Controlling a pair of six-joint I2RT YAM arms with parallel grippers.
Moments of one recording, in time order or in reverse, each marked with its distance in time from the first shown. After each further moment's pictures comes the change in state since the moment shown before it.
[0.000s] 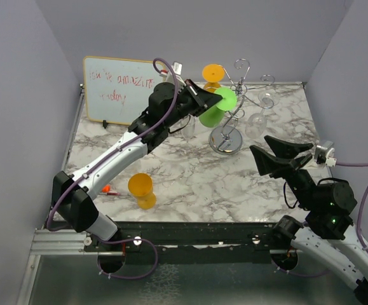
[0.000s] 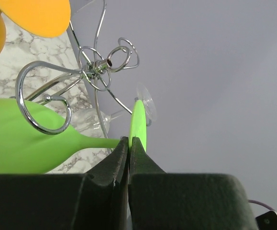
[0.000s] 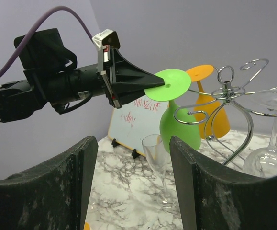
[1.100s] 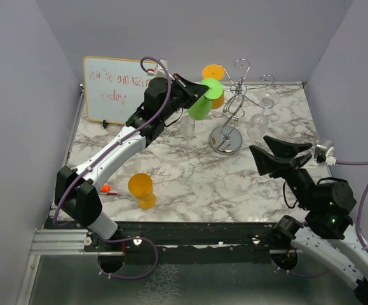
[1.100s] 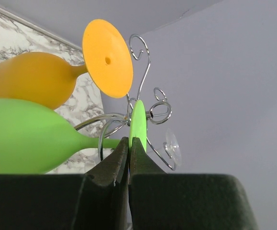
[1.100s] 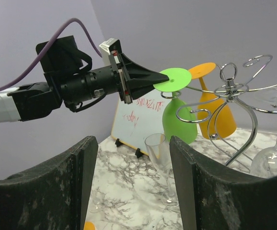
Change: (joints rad) left arm 0.094 0.063 0.020 0.020 -0.085 -0.053; right arm 0.000 0.005 0.000 0.001 0.001 0.029
